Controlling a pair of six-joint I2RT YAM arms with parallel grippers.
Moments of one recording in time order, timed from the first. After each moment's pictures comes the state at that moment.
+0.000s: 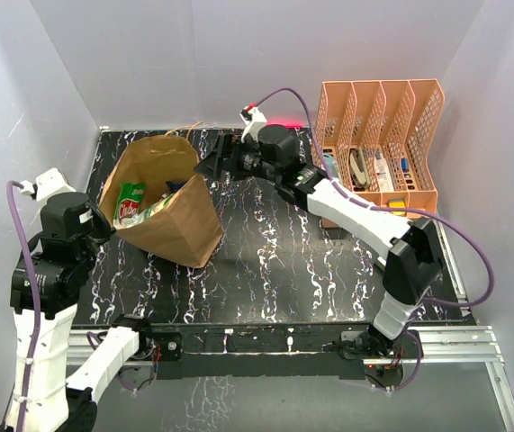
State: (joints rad) left arm -0.16 0.78 1.37 -1.16 -0.43 -0.50; right arm 0.72 1.68 1.50 0.00 -0.26 0.62
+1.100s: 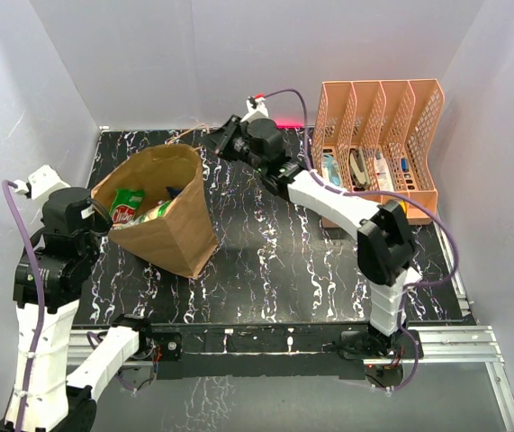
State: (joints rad) left arm -0.17 0.79 1.36 -1.14 -0.59 -0.56; right arm 0.71 1.96 1.71 0.22 -0.08 0.93
